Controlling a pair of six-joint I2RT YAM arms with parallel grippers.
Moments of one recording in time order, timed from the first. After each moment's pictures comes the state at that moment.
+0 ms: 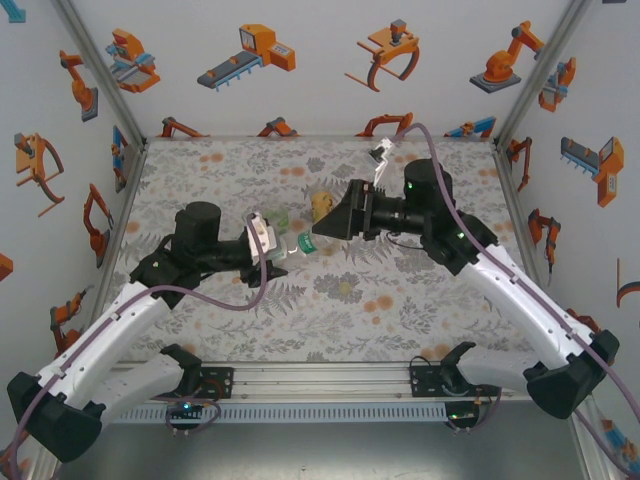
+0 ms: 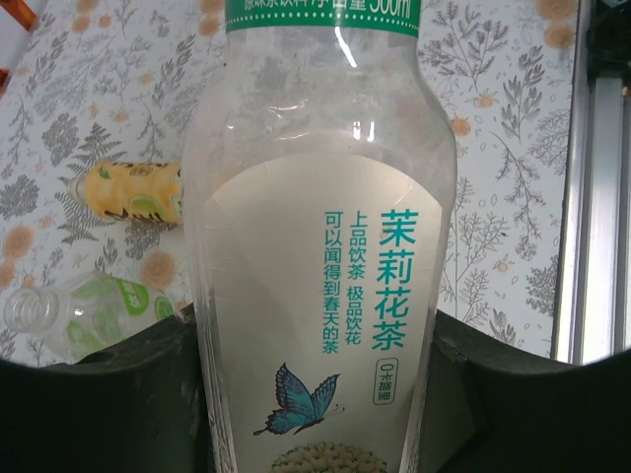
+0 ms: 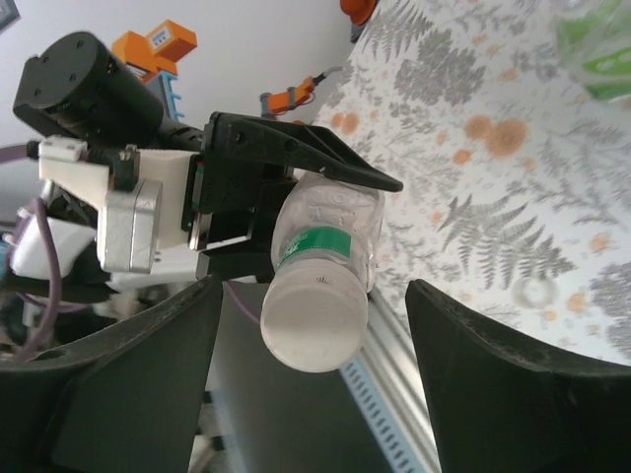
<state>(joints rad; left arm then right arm) -0.61 0.94 0.88 -0.45 0.64 0.57 0.66 1.16 1.24 -0.37 -0.57 0.69</state>
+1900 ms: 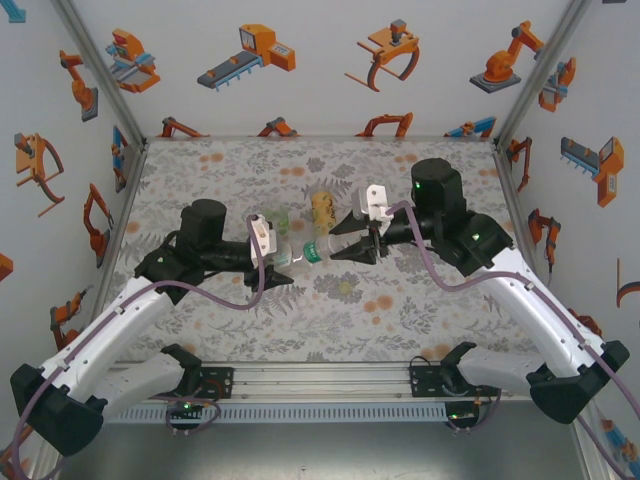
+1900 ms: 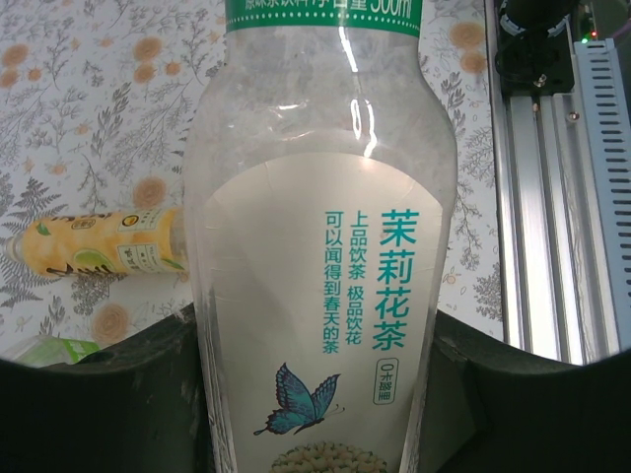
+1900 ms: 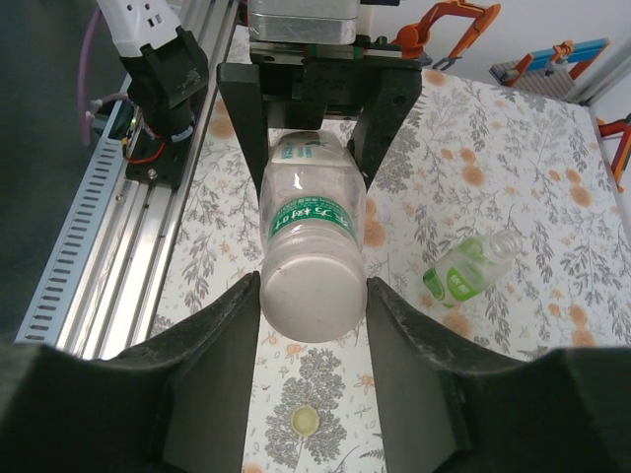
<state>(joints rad) -0.62 0.98 0.90 -0.46 0.78 0.58 0.66 1.14 1.30 -0.56 -0.94 -0.57</state>
